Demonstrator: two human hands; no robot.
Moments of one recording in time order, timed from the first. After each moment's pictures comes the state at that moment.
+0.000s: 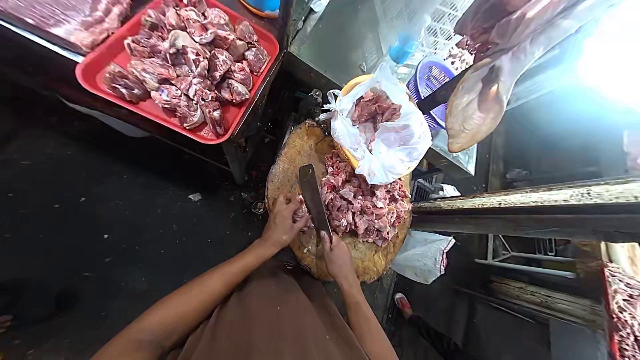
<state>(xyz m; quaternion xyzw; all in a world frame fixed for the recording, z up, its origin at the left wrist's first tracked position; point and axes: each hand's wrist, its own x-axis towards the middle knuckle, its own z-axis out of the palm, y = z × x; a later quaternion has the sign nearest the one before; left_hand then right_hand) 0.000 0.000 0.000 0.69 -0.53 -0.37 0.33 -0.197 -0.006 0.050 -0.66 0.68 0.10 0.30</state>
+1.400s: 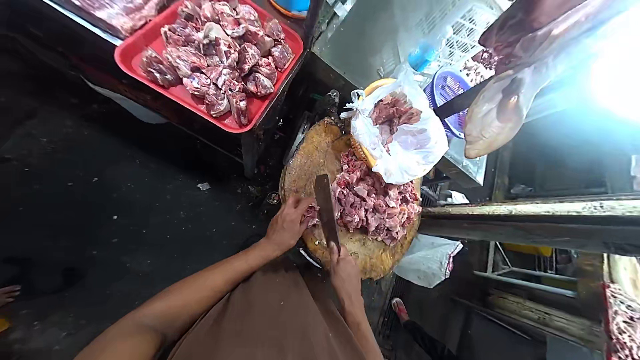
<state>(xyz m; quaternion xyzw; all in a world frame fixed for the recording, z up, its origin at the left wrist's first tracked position) 0.010 0.037 0.000 0.68 -0.57 -0.37 0.29 -0.192 0.052 0.054 -0.65 0.71 0.13 0.24</state>
